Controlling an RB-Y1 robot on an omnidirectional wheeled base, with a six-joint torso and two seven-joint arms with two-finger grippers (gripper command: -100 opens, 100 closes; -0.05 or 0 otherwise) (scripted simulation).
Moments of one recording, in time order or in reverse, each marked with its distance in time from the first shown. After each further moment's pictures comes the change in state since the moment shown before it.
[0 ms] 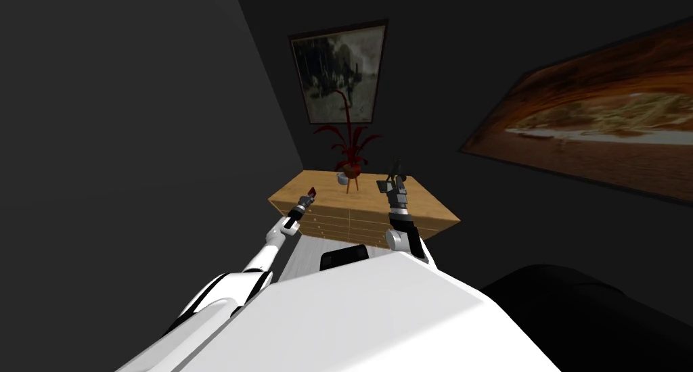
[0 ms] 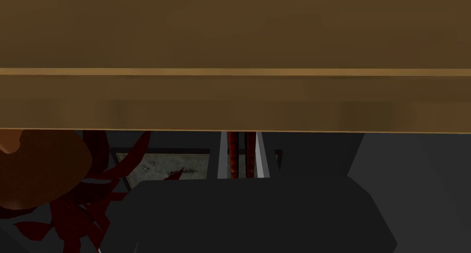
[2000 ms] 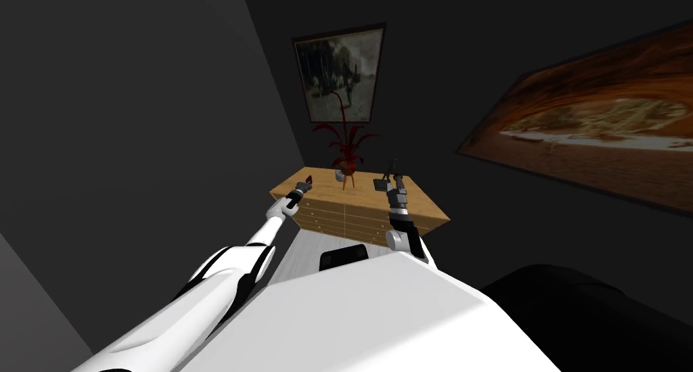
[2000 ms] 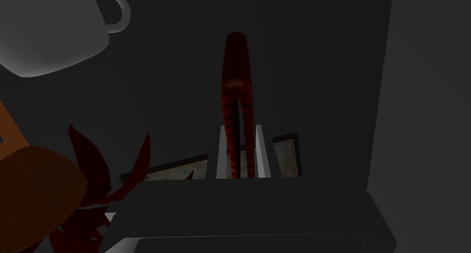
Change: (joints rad) left arm -0.233 0.059 0.013 0.018 -0.239 0.222 0.082; right arm 0.000 0.000 0.000 0.000 0.000 0.000 0.000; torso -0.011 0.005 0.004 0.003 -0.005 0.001
